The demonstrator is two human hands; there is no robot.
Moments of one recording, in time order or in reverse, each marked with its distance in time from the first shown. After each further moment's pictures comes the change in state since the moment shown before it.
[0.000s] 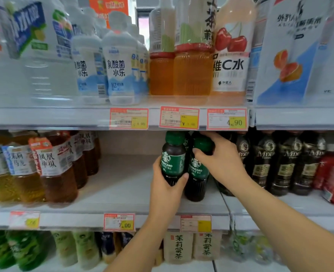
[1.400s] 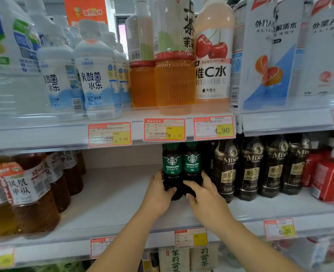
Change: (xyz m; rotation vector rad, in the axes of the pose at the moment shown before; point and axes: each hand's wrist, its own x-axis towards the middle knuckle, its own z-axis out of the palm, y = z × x) left_hand 0.060 -0.050 0.007 0.341 -0.341 -0.190; right_hand -0.045 0.056 0.051 -0.334 -0.256 0.135
